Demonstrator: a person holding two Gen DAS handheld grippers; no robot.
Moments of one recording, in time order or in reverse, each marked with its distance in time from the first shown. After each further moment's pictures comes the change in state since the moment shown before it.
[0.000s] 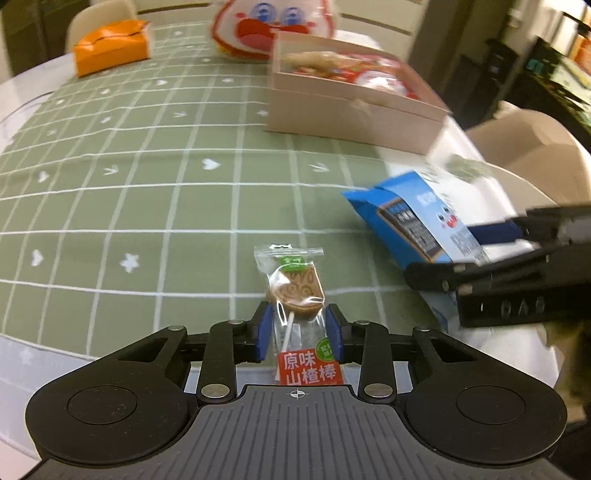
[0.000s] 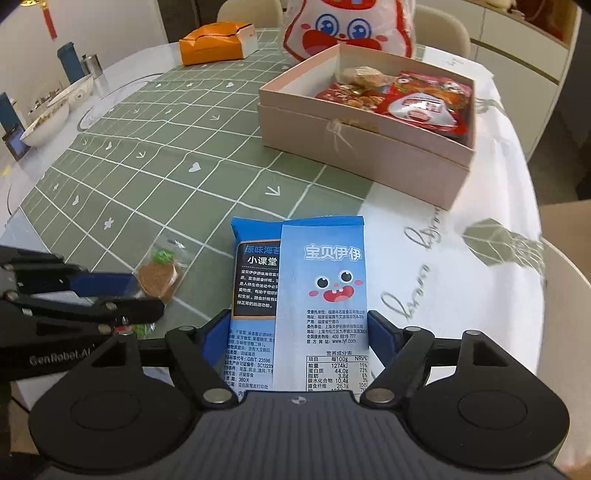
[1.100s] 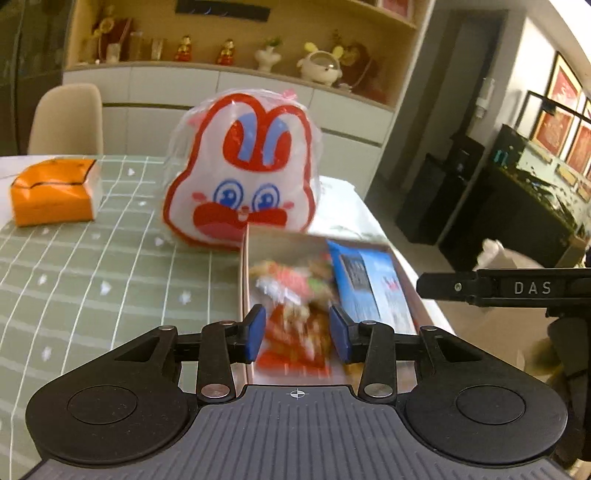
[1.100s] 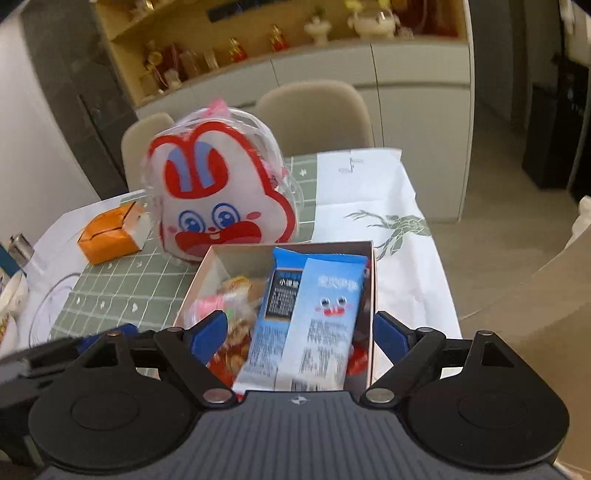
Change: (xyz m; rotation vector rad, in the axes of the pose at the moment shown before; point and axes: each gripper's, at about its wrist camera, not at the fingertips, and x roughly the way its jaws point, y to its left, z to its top) left arm 0.023 0.027 0.186 0.004 -0.331 -0.127; right arm -0.005 -0.104 0.145 0.310 -0.322 -0.100
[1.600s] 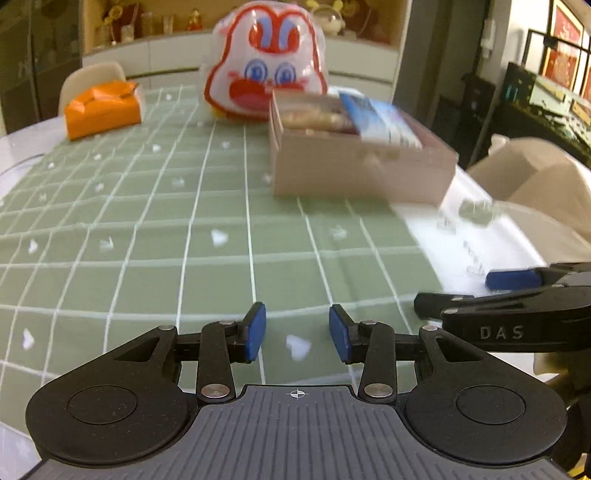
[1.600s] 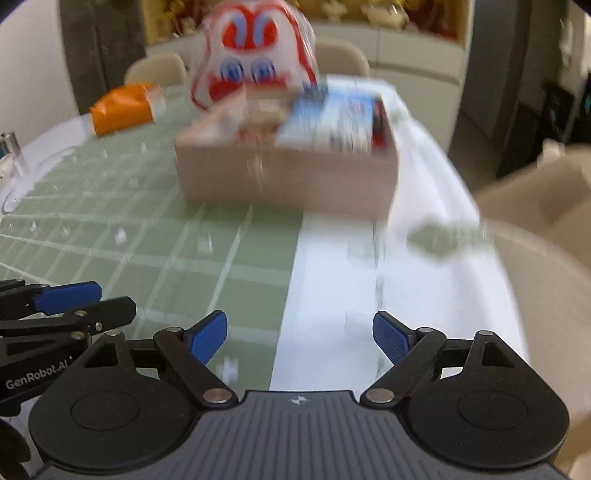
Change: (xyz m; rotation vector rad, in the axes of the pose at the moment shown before) left arm -0.059 0.002 -0.159 0.104 0.099 0.117; right arm -0.013 0.044 -0.191 -0.088 0.085 -0.135
